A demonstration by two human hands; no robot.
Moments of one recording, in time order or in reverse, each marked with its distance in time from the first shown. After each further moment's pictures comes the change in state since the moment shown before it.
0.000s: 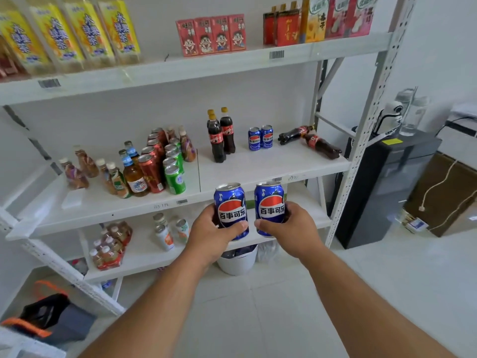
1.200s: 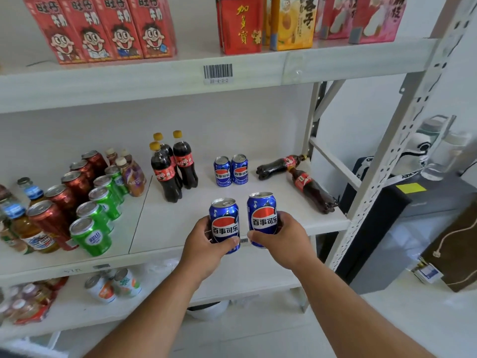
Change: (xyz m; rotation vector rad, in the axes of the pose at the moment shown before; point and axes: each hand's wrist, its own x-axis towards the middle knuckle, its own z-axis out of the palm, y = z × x) left_hand 0.283 0.037 0.193 0.002 0.056 -0.082; right_hand 0.335 0.054 -0.111 -0.074 -0.116 0.022
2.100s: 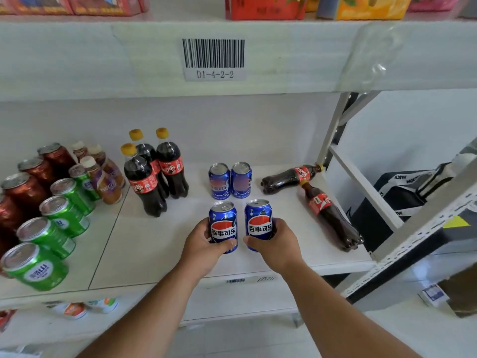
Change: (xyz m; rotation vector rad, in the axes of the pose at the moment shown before) left_hand 0.165 -0.036 0.035 -0.073 -0.009 -0.092; right_hand 0.161 0.031 0.033 -0.058 -0.015 0.123
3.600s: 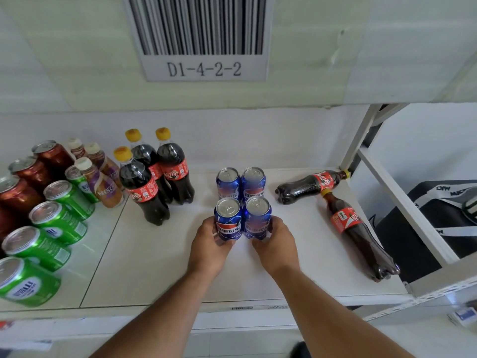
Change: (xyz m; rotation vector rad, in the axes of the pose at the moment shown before) left_hand 0.080 -0.034 0.016 0.115 0.181 0.065; right_hand 0.077 0.004 0.038 -0.163 0.059 -0.106
